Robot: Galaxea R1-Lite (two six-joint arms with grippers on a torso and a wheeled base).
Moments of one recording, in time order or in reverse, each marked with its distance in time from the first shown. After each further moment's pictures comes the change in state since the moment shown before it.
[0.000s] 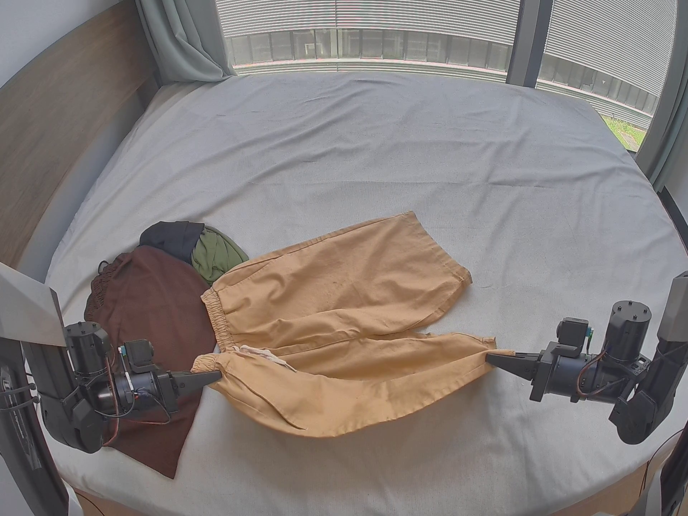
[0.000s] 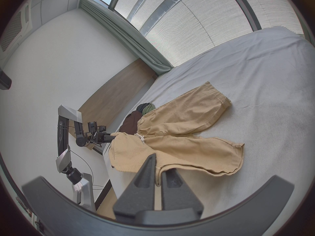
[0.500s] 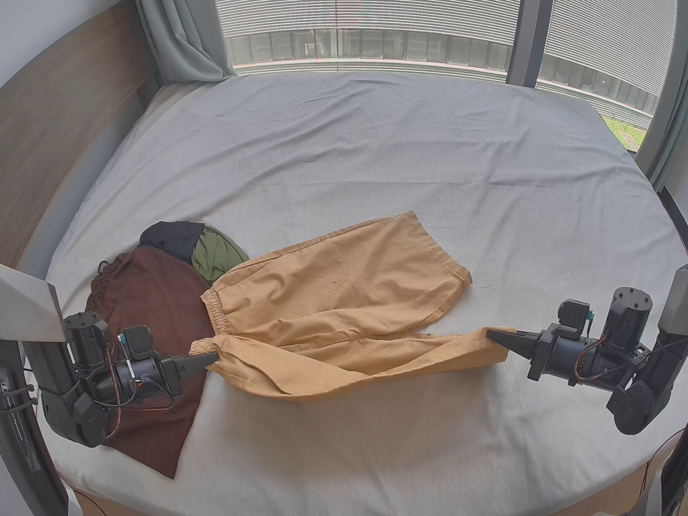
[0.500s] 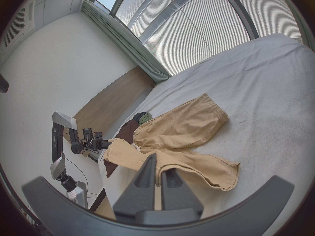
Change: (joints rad) left arm -0.018 -0.020 -0.049 0.000 0.128 -0.012; right arm -0.003 -0.010 -0.073 0.000 -0.050 0.031
